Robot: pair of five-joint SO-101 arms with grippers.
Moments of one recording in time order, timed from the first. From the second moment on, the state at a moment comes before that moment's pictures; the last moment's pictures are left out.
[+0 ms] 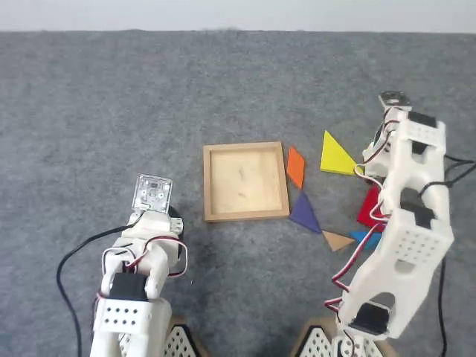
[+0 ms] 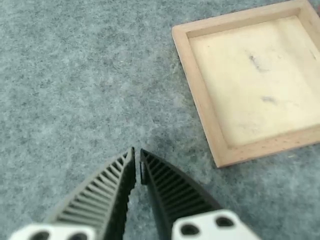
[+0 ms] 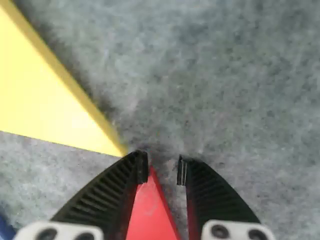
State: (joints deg) left arm -2.5 -85.3 97.3 46.6 -0.3; right arm 14.8 35.4 -12.1 72.7 16.9
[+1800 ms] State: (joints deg) left arm -2.5 -85.3 97.3 46.6 -0.3; right arm 10.3 4.8 32.6 61.9 27.0
